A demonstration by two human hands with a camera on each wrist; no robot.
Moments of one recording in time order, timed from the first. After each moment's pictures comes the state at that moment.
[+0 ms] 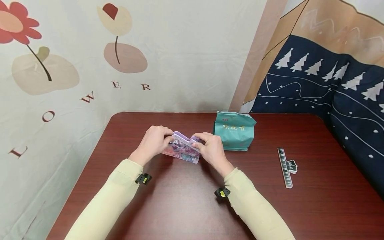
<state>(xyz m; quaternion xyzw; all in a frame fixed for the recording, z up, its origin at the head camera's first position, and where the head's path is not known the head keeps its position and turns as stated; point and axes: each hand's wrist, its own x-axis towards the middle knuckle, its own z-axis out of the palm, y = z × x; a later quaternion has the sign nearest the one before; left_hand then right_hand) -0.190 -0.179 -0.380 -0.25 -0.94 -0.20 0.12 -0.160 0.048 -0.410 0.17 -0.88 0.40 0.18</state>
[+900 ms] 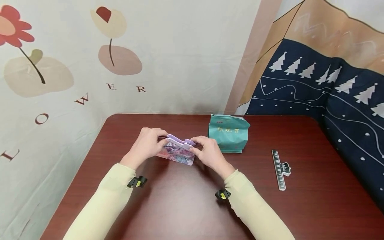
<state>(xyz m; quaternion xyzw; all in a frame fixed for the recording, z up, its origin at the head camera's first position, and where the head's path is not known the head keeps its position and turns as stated) -0.182 -0.175 -0.369 -0.23 -0.95 -0.21 0.09 -0.159 0.068 -0.406 0.20 -0.87 0.44 0.07</state>
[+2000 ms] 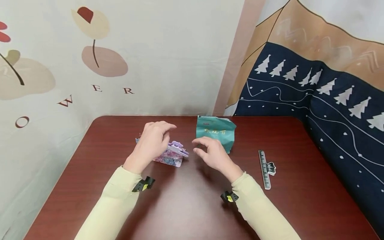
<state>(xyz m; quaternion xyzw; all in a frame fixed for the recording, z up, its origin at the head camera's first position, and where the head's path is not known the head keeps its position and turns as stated) -0.171 -0.109 -0.338 -0.24 -0.93 -0.24 0.14 -0.147 0.127 -0.386 0.22 -0.89 0.39 0.05</state>
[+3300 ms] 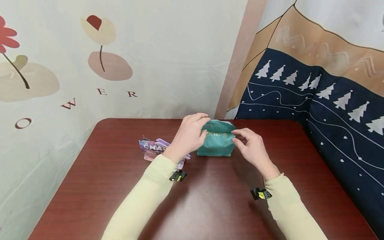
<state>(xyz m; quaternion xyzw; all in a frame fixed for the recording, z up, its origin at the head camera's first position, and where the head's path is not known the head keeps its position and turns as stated) -0.189 -0.022 -0.328 -0.33 -0.90 -0.23 0.18 -0.148 0.223 -0.366 0.15 -0.90 0.38 0.17</state>
